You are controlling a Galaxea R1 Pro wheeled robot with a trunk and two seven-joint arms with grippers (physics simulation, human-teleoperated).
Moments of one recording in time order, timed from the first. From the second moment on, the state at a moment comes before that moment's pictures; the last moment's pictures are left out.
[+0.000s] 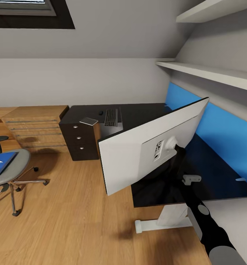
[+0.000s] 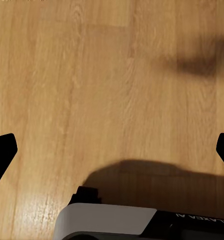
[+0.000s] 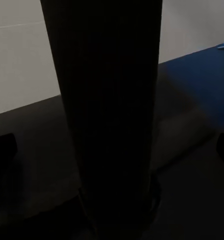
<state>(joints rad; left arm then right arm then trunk) -0.25 -0.03 0.46 -0.02 -0.29 -0.56 -0.02 -0.51 -0.09 -0.13 -0.87 -0.09 -0.31 0.19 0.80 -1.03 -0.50</state>
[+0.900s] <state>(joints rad) -0.25 -0.03 0.46 -0.02 -0.29 -0.56 -0.02 -0.51 -0.08 -0.13 -0.86 -0.09 -0.31 0.17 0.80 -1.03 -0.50</state>
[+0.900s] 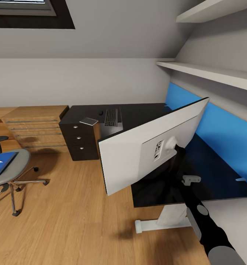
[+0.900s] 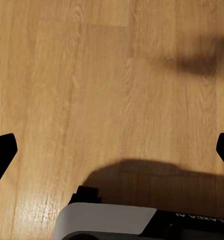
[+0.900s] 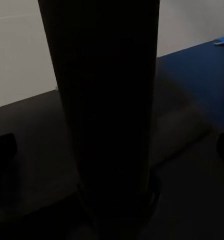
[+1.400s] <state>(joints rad) -0.25 -0.03 0.46 -0.02 -0.29 -0.56 -0.02 -0.51 -0.09 -0.13 -0.86 -0.09 -0.31 0.17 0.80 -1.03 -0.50</state>
